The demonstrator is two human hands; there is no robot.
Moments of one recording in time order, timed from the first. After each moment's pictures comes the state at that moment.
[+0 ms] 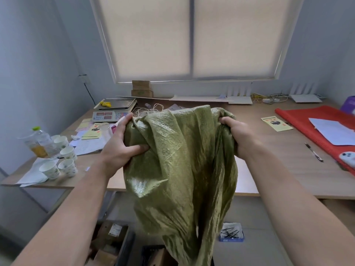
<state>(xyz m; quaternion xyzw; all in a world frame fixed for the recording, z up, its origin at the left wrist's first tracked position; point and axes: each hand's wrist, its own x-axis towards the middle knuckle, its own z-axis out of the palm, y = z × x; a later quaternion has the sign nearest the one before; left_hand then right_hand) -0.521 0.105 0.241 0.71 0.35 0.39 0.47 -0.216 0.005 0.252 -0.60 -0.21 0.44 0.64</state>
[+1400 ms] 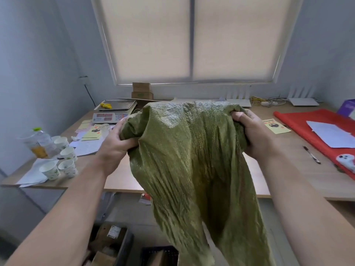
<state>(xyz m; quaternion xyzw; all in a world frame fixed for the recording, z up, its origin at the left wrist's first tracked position) -0.527 0.113 0.246 0.65 0.30 0.41 0.56 -0.201 -0.019 0.261 -0.45 -0.33 0.39 0.73</state>
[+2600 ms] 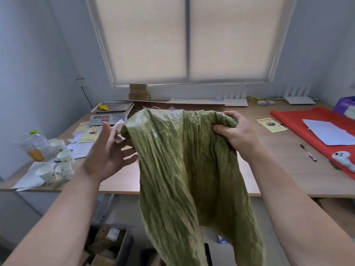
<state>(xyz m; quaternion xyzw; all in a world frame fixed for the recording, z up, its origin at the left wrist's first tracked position) -0.538 0.112 0.242 0.52 0.28 0.34 0.73 -0.209 -0.020 0.249 -0.60 -0.44 0.22 0.63</state>
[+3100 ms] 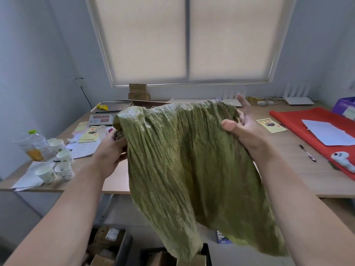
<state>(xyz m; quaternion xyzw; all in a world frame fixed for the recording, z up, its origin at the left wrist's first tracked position) -0.519 0.109 0.244 0.58 0.40 0.40 0.58 -0.203 -0.036 0.262 -0.55 -0.46 0.31 0.63</state>
